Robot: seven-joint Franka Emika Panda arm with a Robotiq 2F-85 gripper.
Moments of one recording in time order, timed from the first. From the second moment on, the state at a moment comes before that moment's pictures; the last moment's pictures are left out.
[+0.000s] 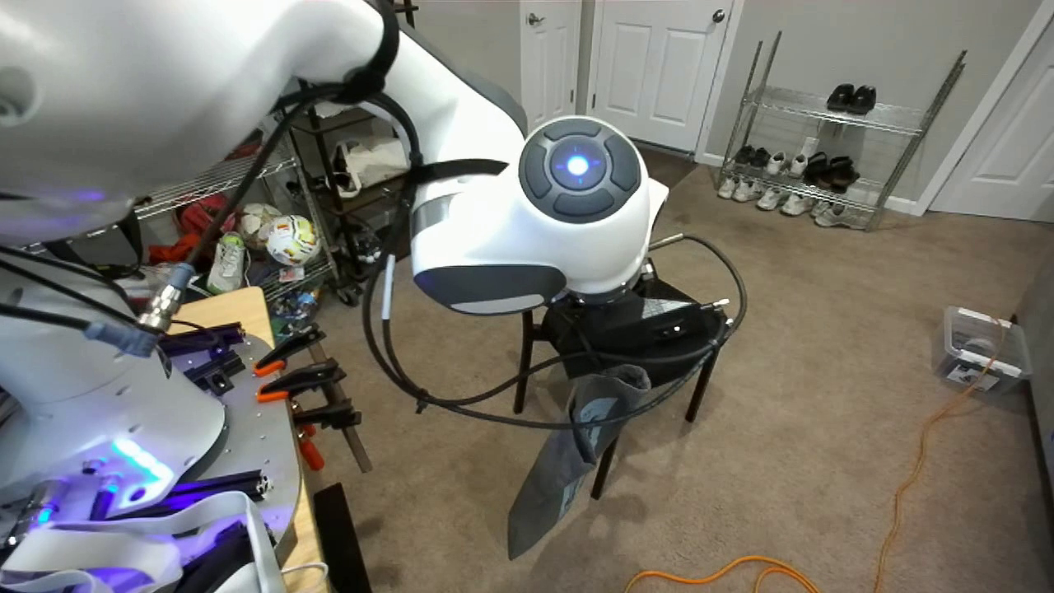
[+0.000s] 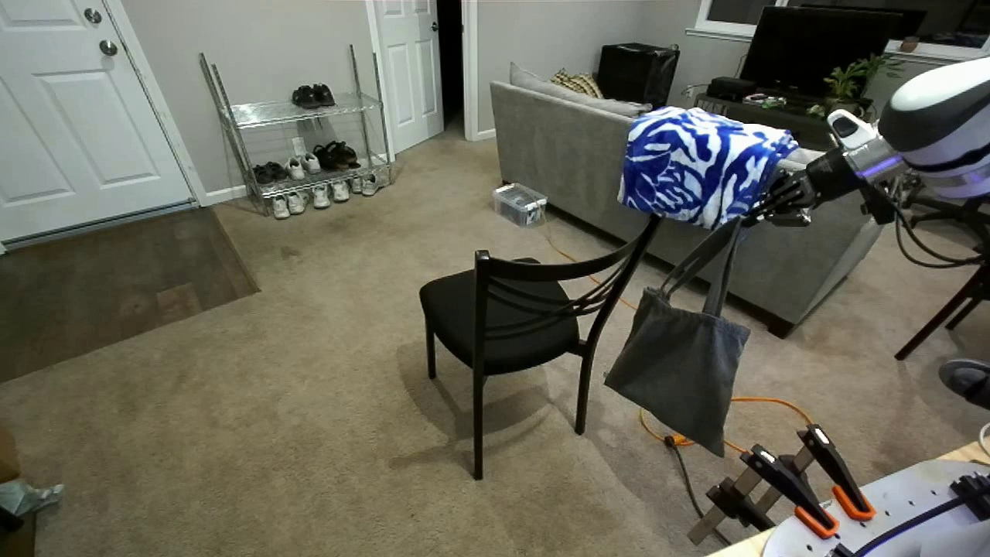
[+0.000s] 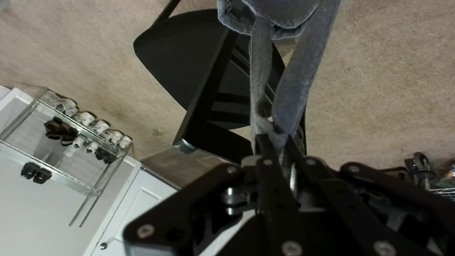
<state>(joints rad) -1.76 0.80 1.23 -2.39 -0.24 2.87 -1.70</state>
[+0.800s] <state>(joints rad) -1.60 0.81 1.16 -2.17 -0.18 2.87 -1.68</state>
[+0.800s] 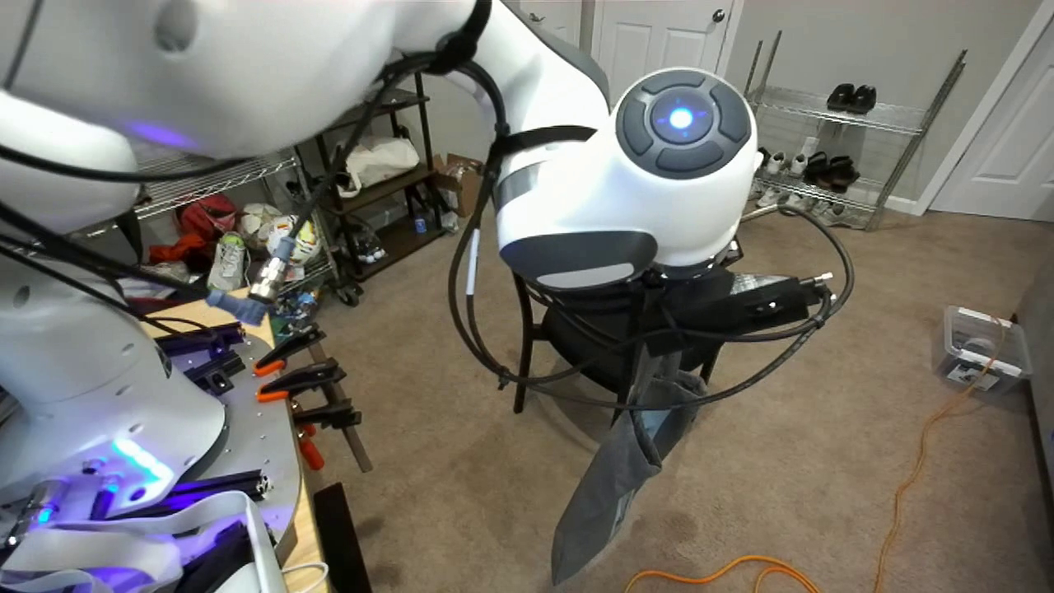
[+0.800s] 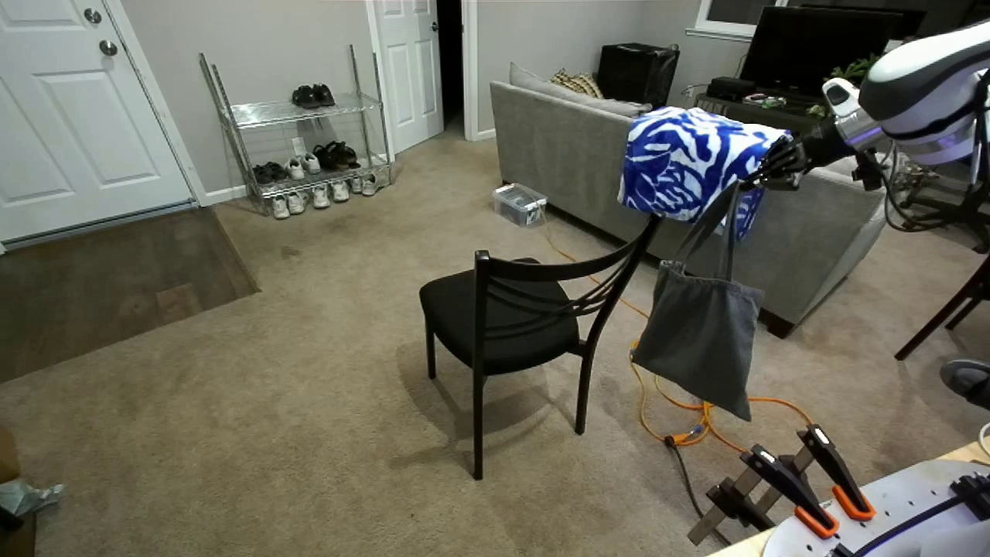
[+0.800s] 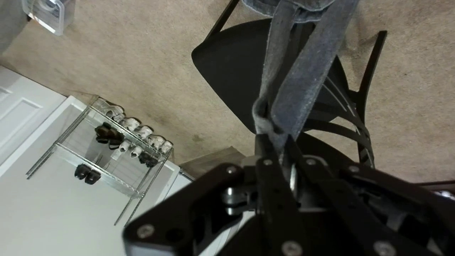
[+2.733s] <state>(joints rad) -1.30 0.80 1.12 -2.06 -0.11 2.88 -1.65</state>
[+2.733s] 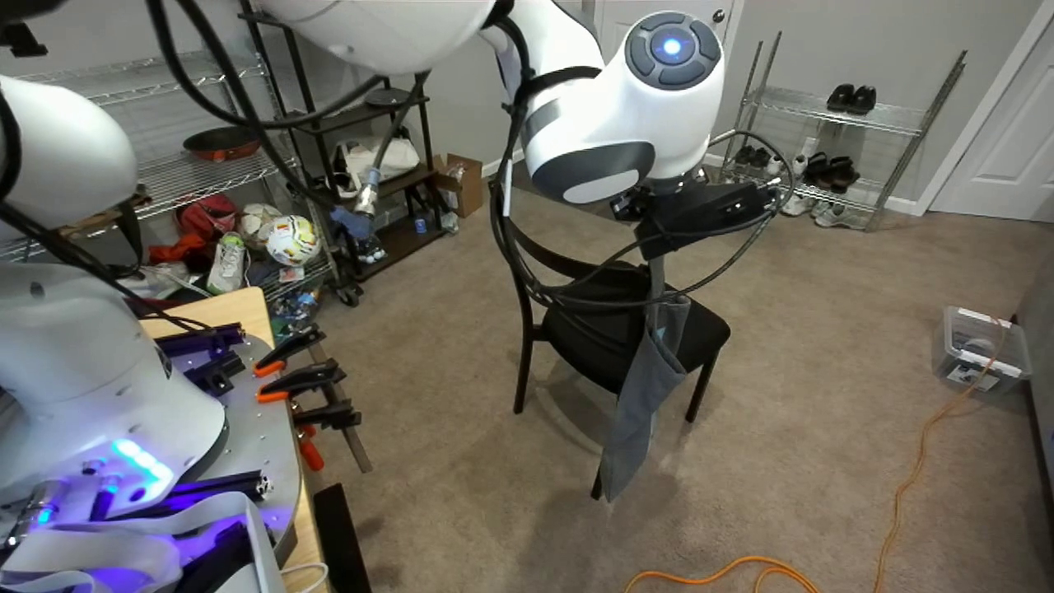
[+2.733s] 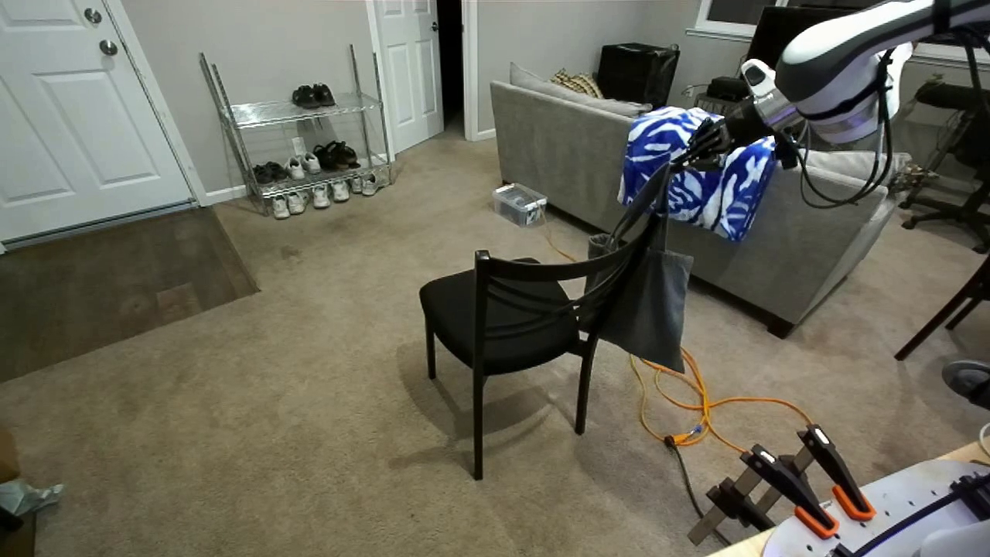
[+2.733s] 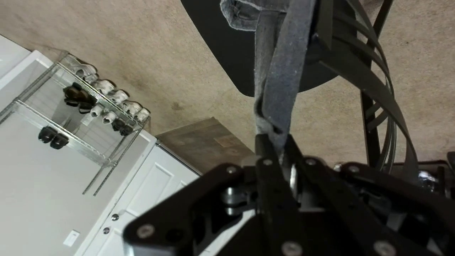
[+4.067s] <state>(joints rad) -1.36 0.80 1.16 -2.09 -0.11 2.88 -1.65</state>
